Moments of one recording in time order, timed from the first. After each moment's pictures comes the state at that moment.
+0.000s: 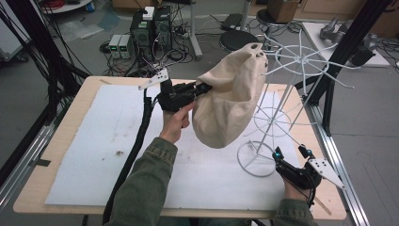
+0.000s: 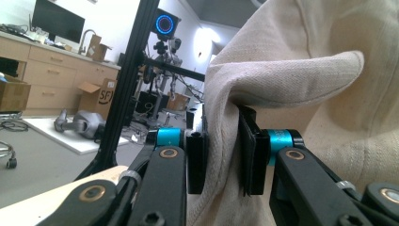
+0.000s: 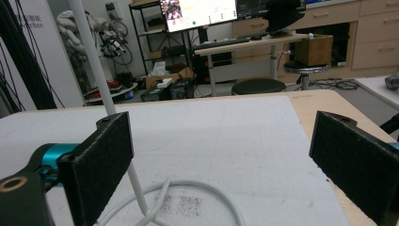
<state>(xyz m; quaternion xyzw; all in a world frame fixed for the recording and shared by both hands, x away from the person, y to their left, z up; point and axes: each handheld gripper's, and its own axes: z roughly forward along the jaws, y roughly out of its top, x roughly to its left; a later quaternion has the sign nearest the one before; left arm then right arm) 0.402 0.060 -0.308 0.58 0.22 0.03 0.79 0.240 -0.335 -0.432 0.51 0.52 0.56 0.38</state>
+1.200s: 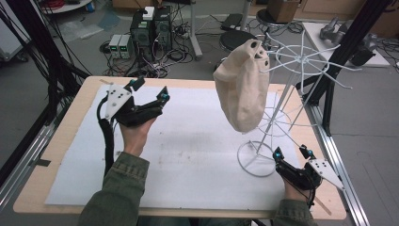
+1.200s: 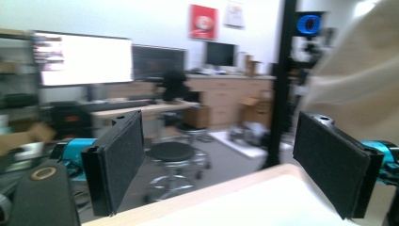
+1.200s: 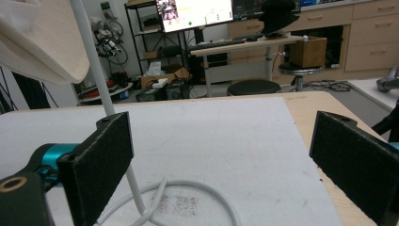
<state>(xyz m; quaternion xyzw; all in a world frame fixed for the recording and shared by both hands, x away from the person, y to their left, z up) 0.328 0.149 -0.296 0.55 0.35 0.38 0.66 0.237 -0.334 -0.431 0.51 0.52 0.56 0.39</state>
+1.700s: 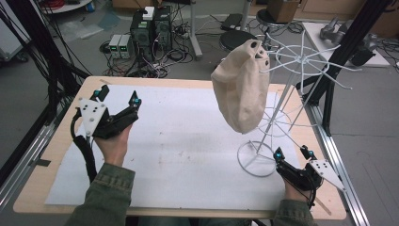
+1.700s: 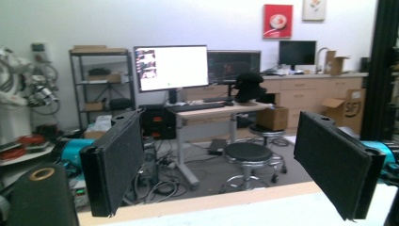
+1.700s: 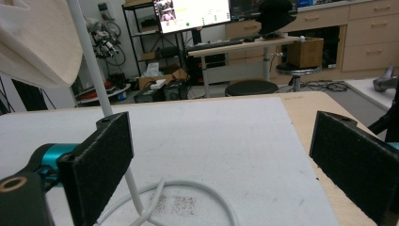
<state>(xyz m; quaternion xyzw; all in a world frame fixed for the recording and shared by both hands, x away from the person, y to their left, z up) 0.295 0.191 -0.307 0.50 0.40 0.49 0.59 0.235 -0.335 -0.431 0.52 0.52 0.56 0.40</state>
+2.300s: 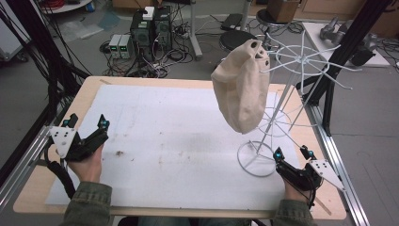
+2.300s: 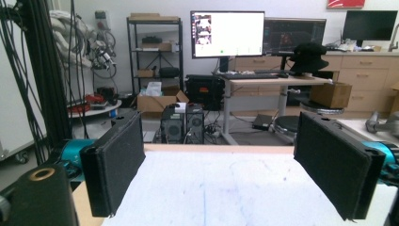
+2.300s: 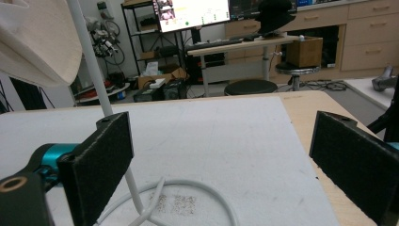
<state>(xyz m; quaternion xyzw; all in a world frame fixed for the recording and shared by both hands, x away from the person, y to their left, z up) 0.273 0.267 -0.377 0.48 0.48 0.51 0.52 0.236 -0.334 -0.431 0.52 0.52 0.55 0.40</state>
